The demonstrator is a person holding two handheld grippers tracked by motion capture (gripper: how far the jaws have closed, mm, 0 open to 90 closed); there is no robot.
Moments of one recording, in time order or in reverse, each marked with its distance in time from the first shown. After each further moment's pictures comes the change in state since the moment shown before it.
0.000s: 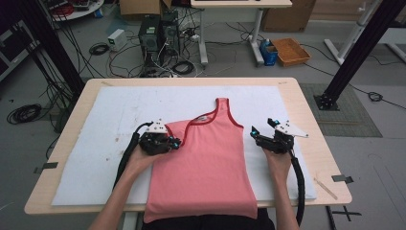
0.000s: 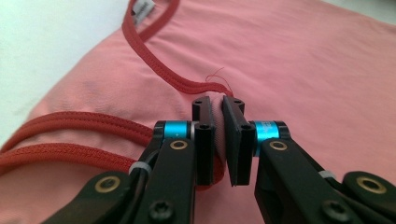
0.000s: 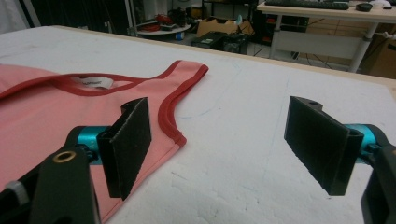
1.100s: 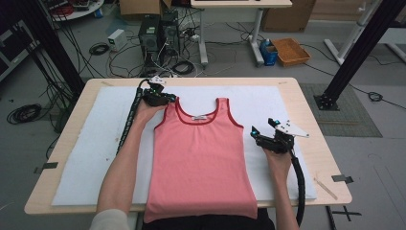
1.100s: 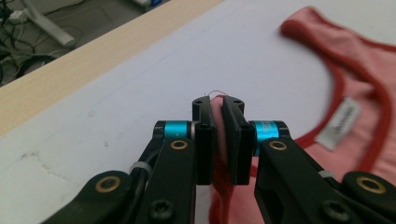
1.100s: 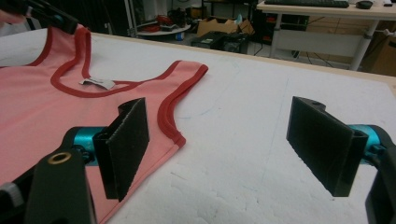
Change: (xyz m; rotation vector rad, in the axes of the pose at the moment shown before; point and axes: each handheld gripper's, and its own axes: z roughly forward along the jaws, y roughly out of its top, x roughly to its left) left arm 0.141 0.078 0.032 -0.030 0.182 -0.062; right arm -0.001 0.000 0.000 0.001 -0.001 0.012
